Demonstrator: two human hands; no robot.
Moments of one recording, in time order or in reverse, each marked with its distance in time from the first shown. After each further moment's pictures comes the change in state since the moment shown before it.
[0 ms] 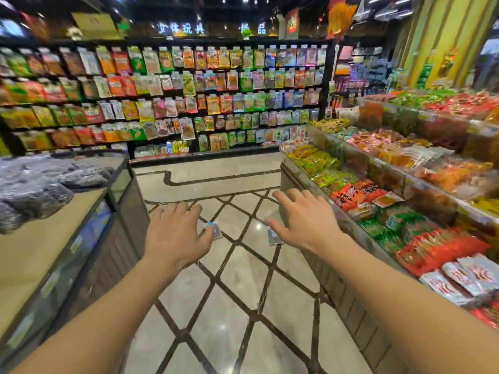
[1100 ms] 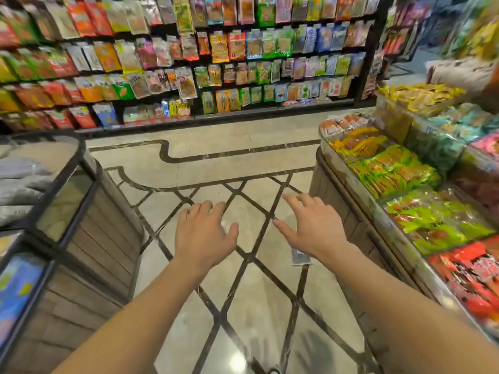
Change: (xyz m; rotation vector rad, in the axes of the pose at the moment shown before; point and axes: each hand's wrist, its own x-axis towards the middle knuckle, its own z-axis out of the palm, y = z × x) left_hand 0.558 -0.030 0.312 -0.120 -0.210 -0.082; right_hand 0.560 0.105 0.307 0.169 -0.201 0.061
